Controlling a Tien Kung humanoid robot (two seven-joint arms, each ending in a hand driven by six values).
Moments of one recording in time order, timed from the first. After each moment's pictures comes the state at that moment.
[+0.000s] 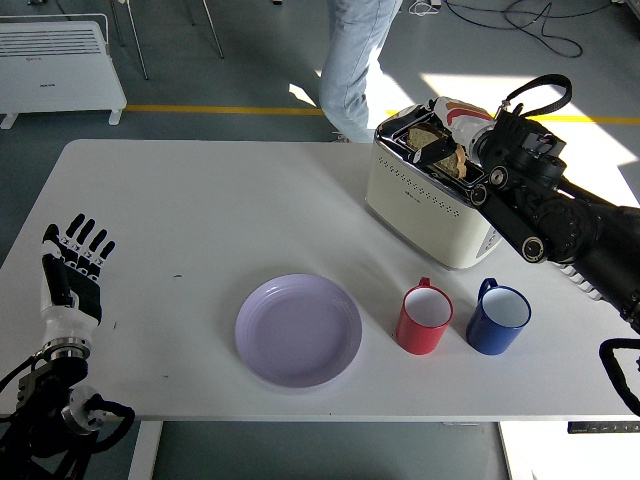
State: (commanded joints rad) left arm -0.10 0.00 -1.49 -1.11 0.75 0.15 -0.39; right arm 1.12 -0.03 0.67 0.56 -1.69 -0.04 -0.28
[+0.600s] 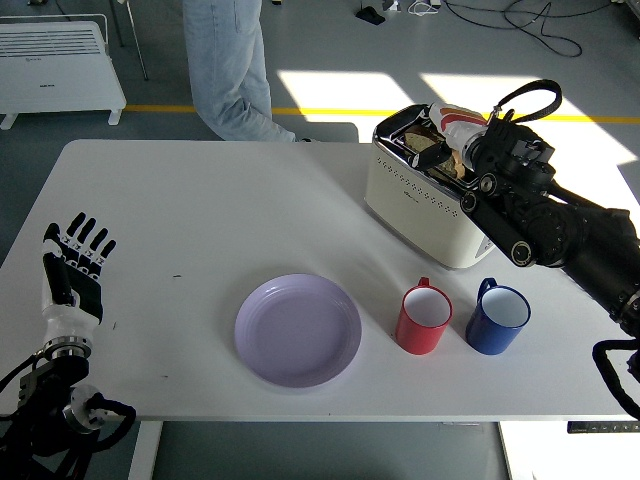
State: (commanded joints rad) left arm -0.11 0.00 -1.48 -1.11 0.74 0.15 -0.40; right arm 1.14 0.00 0.61 0.51 -1.68 -0.08 -0.28
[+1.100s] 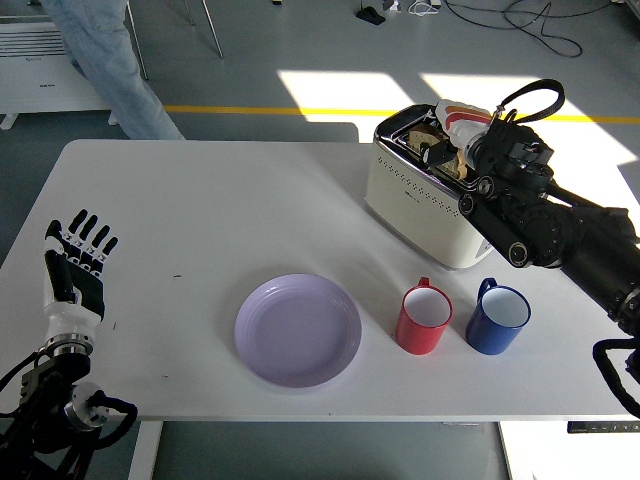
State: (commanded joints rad) left arm -0.11 0.00 -1.48 -1.11 0.74 0.15 -0.40; right arm 1.14 0.00 0.57 0.48 -1.69 -0.12 -0.30
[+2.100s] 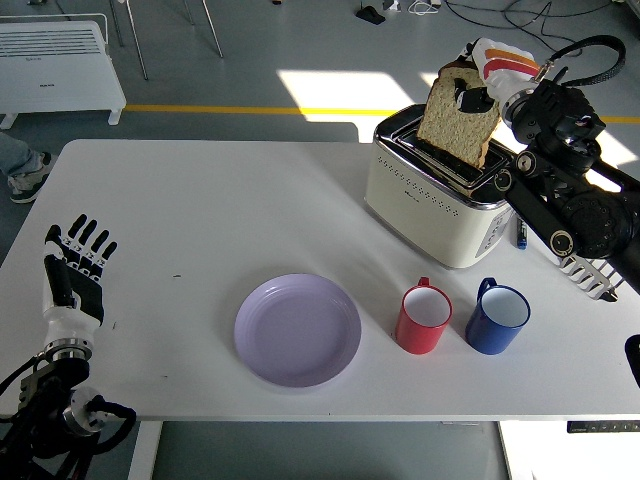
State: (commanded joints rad) left arm -0.10 0.00 -1.48 -1.12 0.74 0.15 -0.40; right arm 1.09 -0.15 0.81 0.82 -1.91 -0.17 -0.36
